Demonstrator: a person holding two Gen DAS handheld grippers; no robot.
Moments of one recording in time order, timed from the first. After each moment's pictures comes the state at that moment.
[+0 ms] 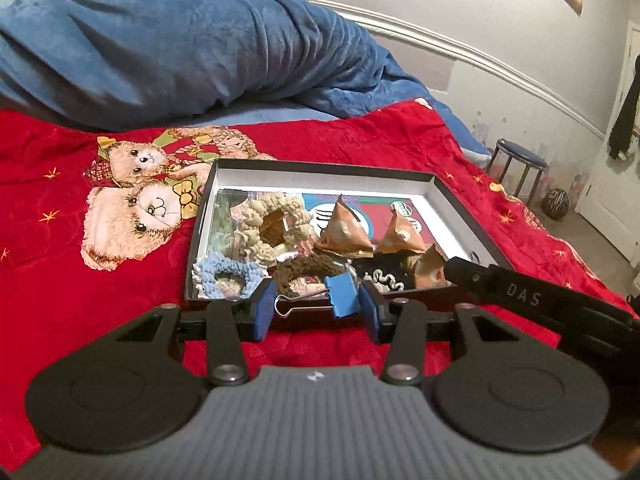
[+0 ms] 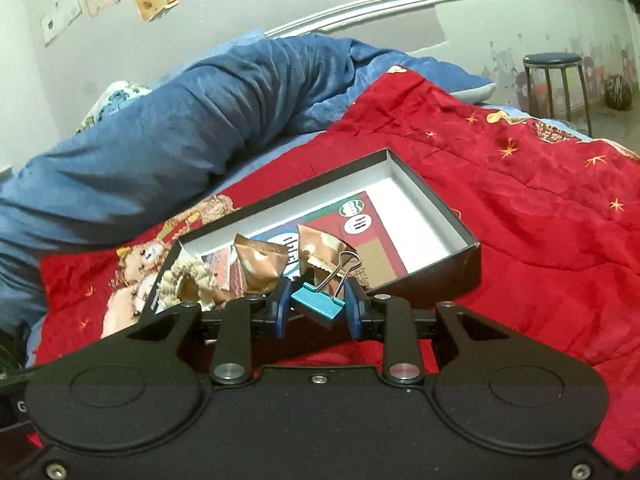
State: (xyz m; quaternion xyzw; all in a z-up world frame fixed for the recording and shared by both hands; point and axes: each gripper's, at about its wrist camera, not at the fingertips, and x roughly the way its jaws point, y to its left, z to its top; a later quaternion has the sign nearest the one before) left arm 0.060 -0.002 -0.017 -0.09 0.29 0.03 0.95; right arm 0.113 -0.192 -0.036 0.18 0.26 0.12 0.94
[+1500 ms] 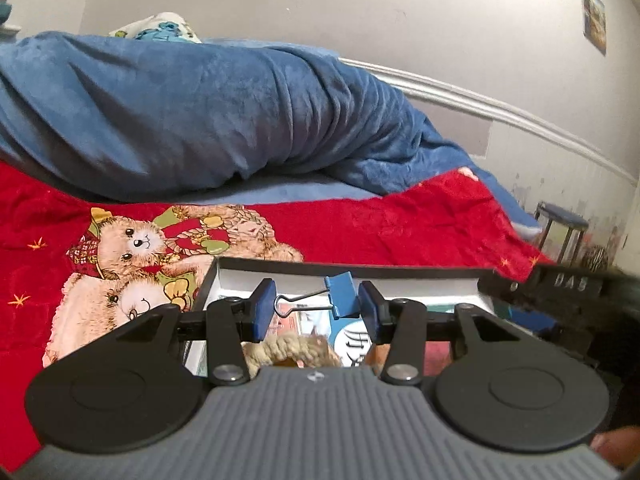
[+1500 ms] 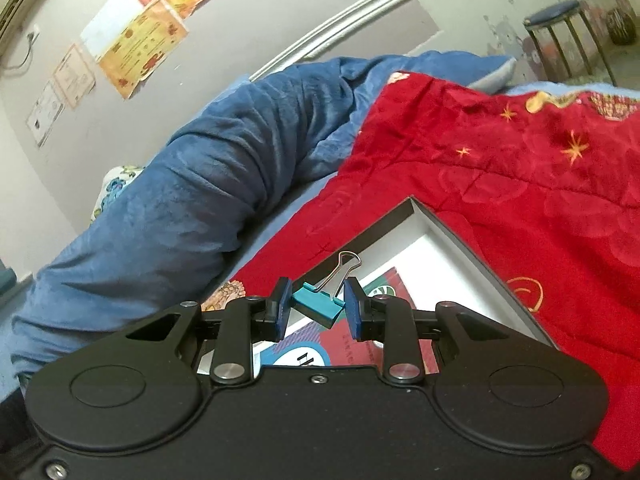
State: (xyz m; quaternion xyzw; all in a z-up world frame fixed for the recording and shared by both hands) left arm 0.156 0.001 -0.026 -0.07 0.18 0.09 0.98; right arm 0.252 -0.213 -0.062 0.31 0.22 0.15 0.91
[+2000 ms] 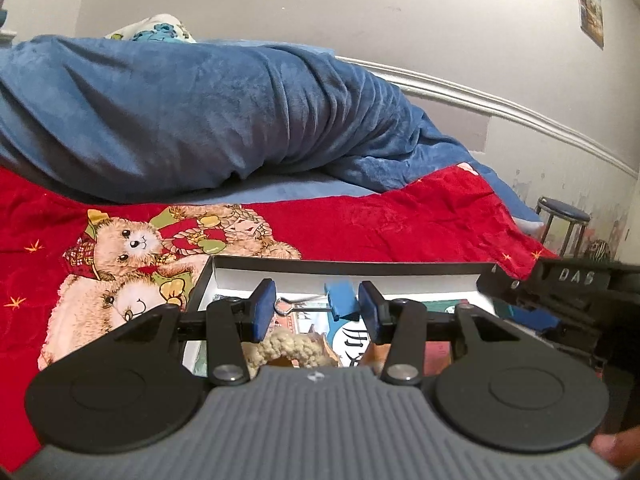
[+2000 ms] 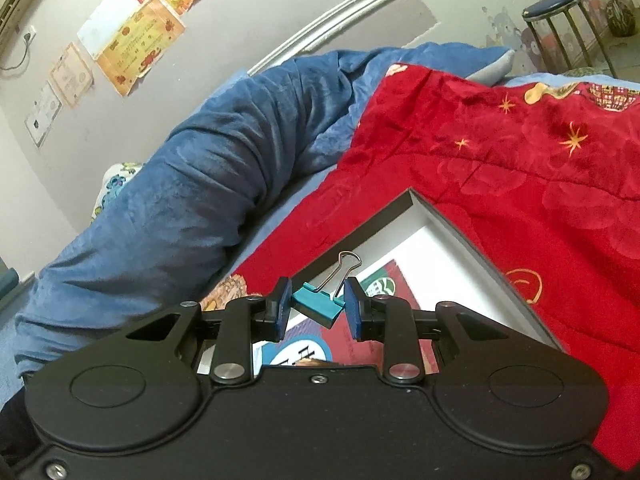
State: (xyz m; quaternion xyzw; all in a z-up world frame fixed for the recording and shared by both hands) left arm 0.162 0.001 -0.031 -0.07 0.18 0.09 0.98; right arm 0.249 -0.210 -0.063 0.31 0.23 0.15 0.91
